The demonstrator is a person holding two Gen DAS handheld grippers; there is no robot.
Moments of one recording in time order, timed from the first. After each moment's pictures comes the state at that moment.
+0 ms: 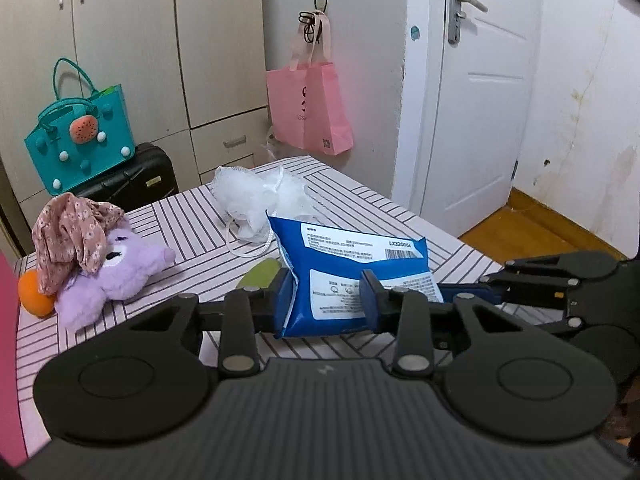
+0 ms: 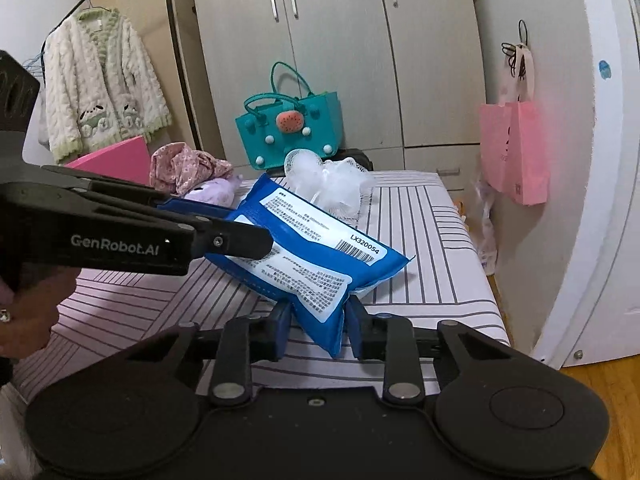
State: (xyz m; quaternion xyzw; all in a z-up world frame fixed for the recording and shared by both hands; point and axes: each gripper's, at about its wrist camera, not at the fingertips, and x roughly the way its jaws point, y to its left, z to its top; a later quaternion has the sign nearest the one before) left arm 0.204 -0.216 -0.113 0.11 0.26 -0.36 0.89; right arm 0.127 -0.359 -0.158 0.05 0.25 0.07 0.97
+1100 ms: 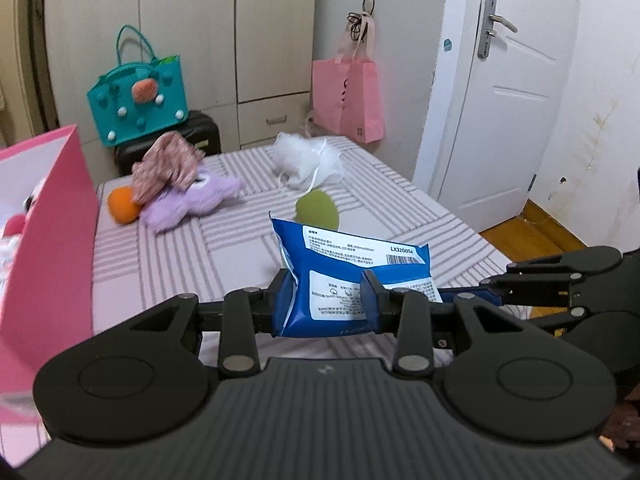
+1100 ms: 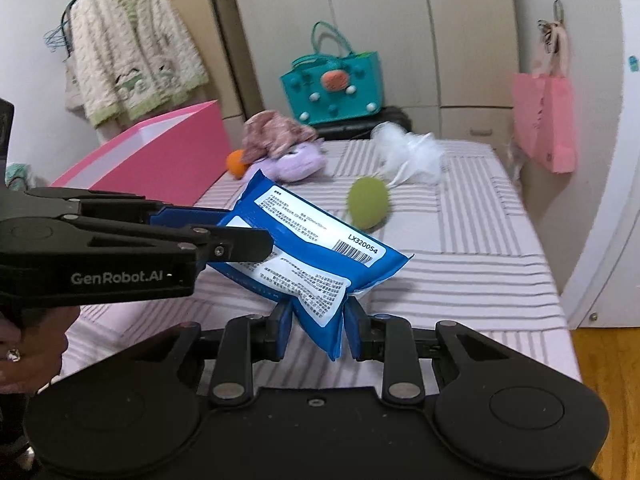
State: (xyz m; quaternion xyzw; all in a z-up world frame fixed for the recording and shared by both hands) left arm 0.127 -0.139 -0.084 0.06 0.30 -0.30 0.90; right arm 0.075 -0.292 -0.112 0.06 0.33 0.11 0.93
